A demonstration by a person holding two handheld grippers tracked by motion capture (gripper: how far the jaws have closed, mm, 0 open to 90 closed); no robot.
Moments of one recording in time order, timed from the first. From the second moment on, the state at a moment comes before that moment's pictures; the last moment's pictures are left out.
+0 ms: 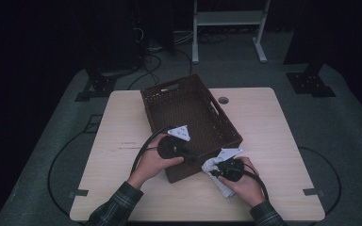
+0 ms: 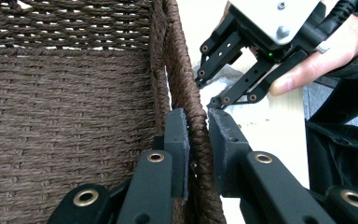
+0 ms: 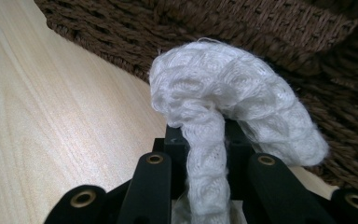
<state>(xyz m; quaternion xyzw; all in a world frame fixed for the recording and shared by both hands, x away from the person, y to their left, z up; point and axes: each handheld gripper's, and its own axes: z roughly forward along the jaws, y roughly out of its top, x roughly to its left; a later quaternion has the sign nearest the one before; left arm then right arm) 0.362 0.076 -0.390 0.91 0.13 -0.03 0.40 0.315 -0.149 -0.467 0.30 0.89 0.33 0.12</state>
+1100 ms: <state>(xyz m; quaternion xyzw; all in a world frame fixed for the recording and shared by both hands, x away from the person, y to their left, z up) 0.362 0.077 -0.389 0.91 0.13 -0.02 0.40 0.293 -0.143 -0.421 0.25 0.87 0.39 0.18</state>
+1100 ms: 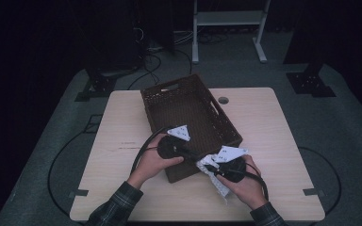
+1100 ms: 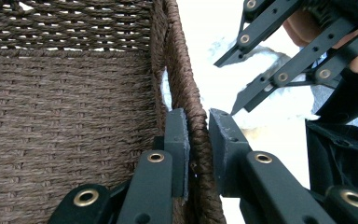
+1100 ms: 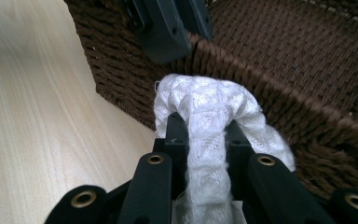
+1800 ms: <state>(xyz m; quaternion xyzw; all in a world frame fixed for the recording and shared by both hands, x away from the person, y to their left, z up) 0.361 0.077 -0.389 0.91 0.13 -0.02 0.40 0.282 -0.140 -0.404 0.24 0.85 0.42 0.19</state>
